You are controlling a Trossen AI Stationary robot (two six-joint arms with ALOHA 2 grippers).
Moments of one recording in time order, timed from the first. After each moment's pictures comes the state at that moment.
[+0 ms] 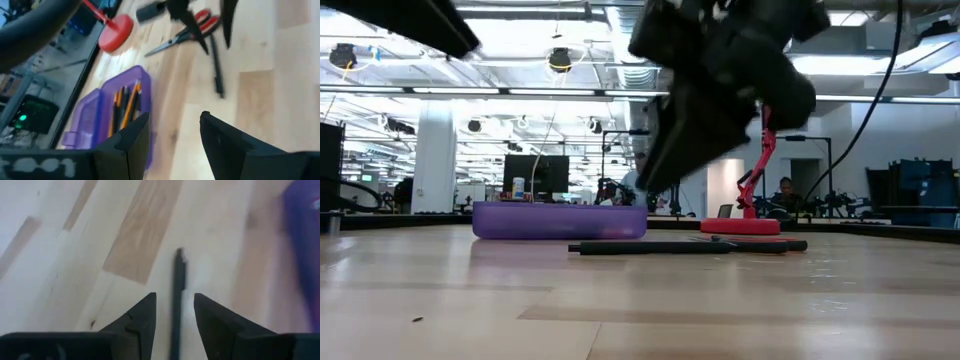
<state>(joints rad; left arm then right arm) -0.85 1.68 1.21 -1.06 -1.00 -0.86 0.28 1.92 1.23 -0.27 0.06 -0.17</state>
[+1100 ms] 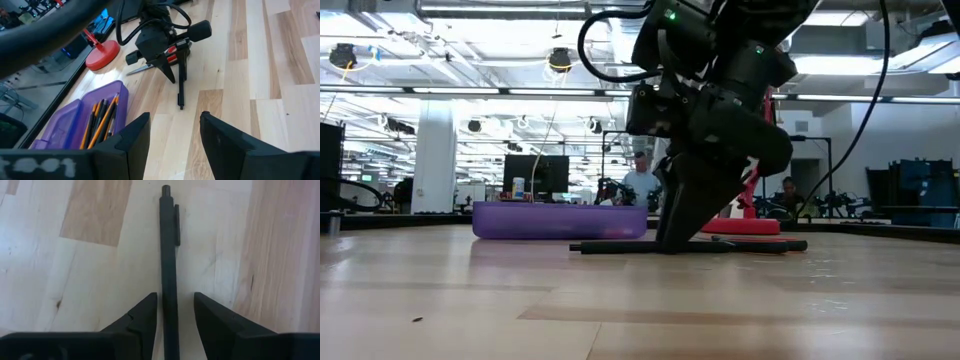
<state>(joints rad) -1.07 1.68 1.17 -1.06 -1.13 -1.13 0.18 2.01 1.24 -0.34 -0.10 -0.05</state>
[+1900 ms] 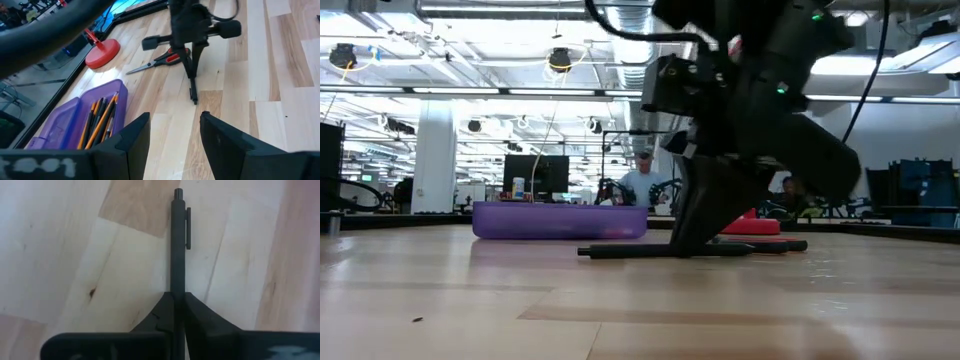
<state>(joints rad) -1.07 1.69 1.17 -1.07 -1.13 -1.16 0.36 2.02 1.24 -0.36 0.17 -0.08</state>
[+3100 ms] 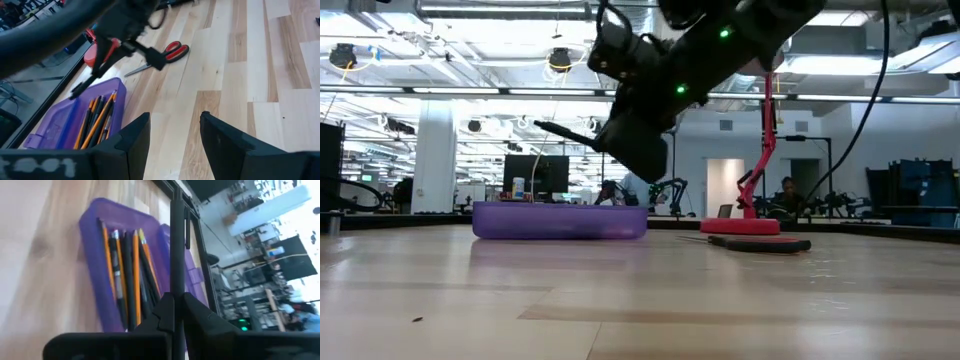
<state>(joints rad) -1.07 1.69 1.17 -1.06 -1.13 -1.18 0.22 2.02 1.23 0.20 0.77 -0.58</state>
